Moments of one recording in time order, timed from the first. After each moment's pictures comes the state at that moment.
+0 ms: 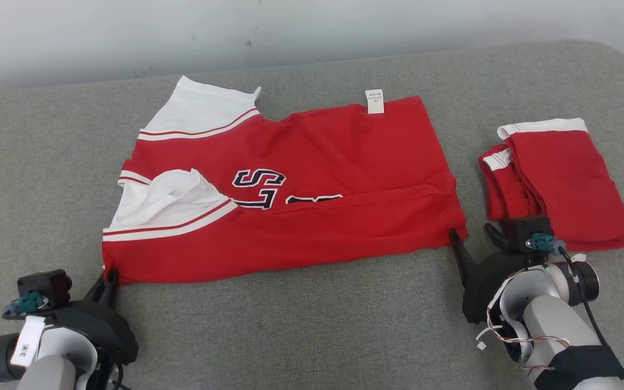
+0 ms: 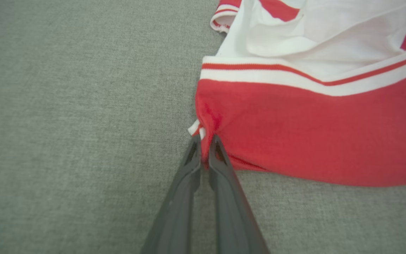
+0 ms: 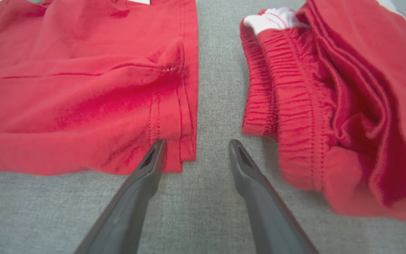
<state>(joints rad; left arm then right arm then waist) -0.41 0.17 -0.10 0.73 -0.28 -0.10 0.02 -0.45 -0.11 0.19 0.67 0.28 0.01 0.03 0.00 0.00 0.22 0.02</state>
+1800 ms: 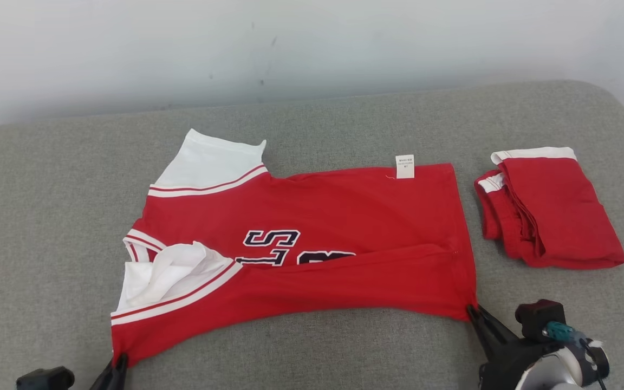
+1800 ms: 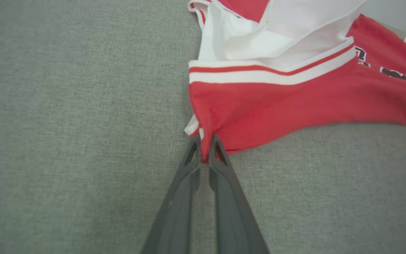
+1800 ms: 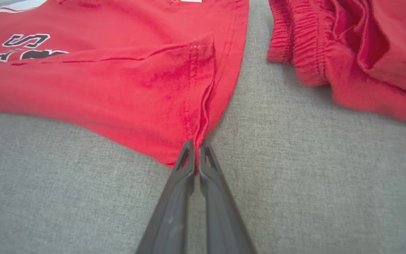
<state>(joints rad) -0.02 0.20 -0.11 0.39 -0.35 -0.12 0.00 -0.14 -0.18 0.21 0.46 0.32 0.08 -0.02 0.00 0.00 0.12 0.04</state>
